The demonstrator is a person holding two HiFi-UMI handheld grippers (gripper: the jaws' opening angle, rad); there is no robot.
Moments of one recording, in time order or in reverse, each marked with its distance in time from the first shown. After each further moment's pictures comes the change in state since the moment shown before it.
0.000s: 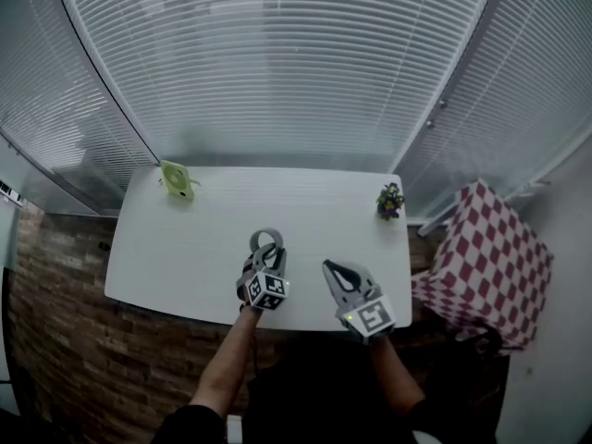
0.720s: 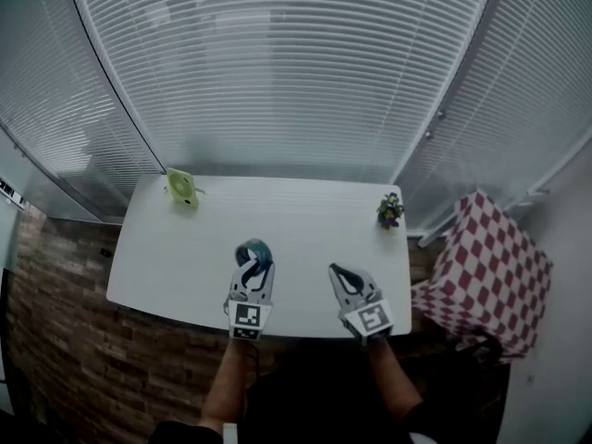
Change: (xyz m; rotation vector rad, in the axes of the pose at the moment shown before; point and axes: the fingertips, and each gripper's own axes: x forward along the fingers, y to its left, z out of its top) left arm -0.119 0.042 0.062 -0.226 -0.327 0.082; right arm -0.002 -0.014 -0.022 -0.002 0.038 -0.077
